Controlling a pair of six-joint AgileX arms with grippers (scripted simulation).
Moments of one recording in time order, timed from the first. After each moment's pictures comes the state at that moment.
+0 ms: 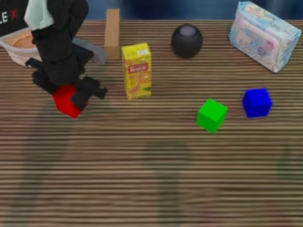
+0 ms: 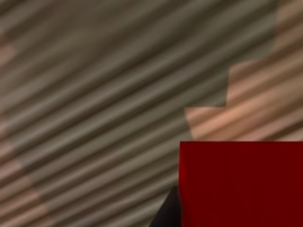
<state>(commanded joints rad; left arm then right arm) -0.29 2.11 1.66 -1.10 0.01 0.25 0.00 0.00 0.00 0.00 0.00 0.00</state>
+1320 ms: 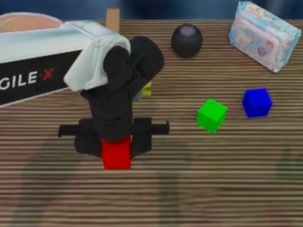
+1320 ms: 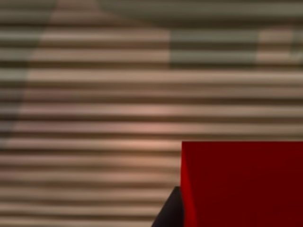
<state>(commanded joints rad) -0.69 1.82 1.33 -1.06 -0.02 -0.68 0.00 0.00 0.00 0.00 0.00 0.00</state>
